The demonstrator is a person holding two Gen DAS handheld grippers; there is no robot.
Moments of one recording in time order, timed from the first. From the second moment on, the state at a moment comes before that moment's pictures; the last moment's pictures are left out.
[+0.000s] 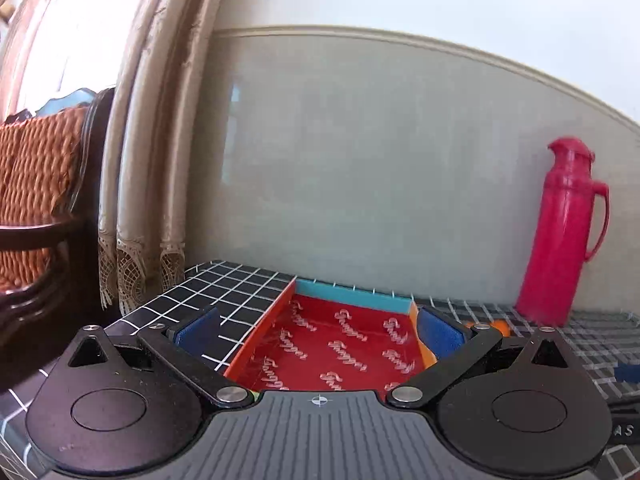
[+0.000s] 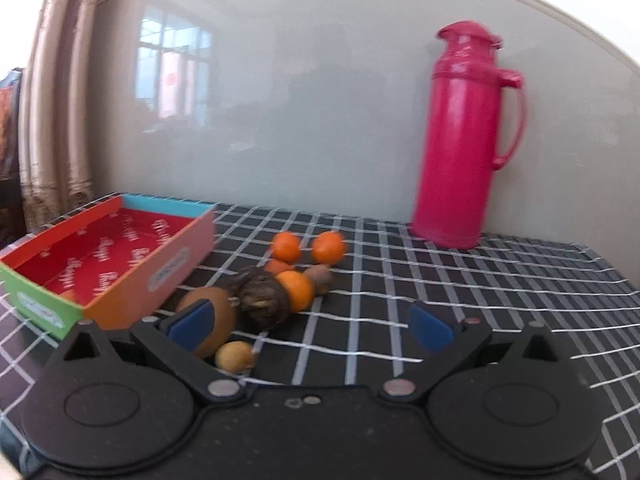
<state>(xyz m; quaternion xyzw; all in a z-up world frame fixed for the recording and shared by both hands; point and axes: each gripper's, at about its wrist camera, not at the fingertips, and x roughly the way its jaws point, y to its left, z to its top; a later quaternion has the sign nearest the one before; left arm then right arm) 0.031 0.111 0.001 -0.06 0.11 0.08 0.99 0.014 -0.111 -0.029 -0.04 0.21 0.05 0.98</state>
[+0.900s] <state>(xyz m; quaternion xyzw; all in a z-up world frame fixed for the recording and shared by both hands) 0.033 0.176 -0.017 -0.02 0.18 0.13 0.97 0.057 -0.040 -0.053 -0.05 0.25 0.10 0.96</state>
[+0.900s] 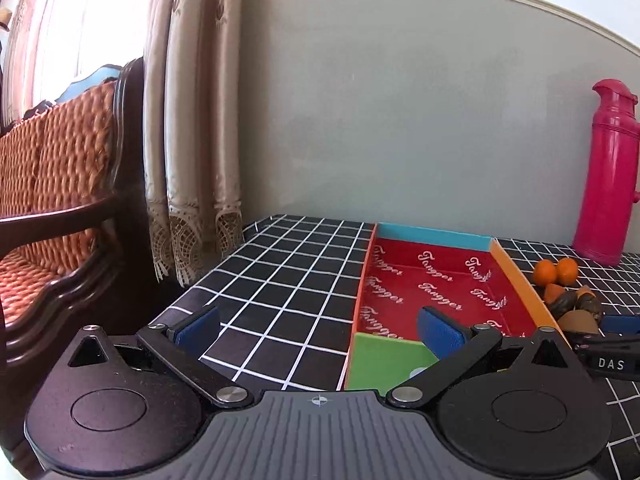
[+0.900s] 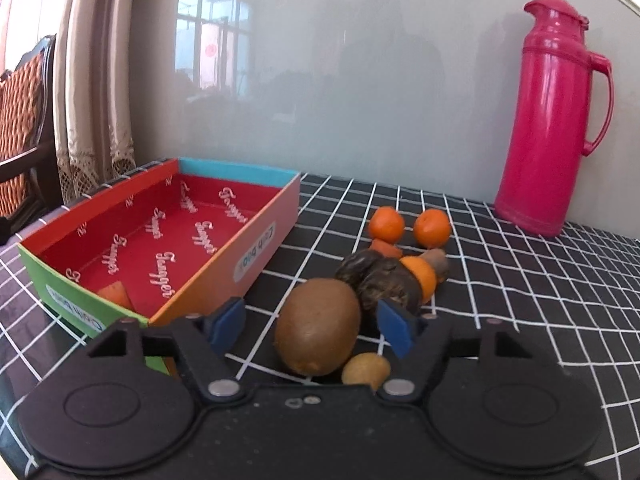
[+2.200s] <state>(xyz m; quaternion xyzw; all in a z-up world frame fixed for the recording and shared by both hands) 0.034 0.170 -0.018 0.00 0.19 0.12 0.97 0.068 -0.044 -0.059 -0.08 0.27 0.09 0.95</state>
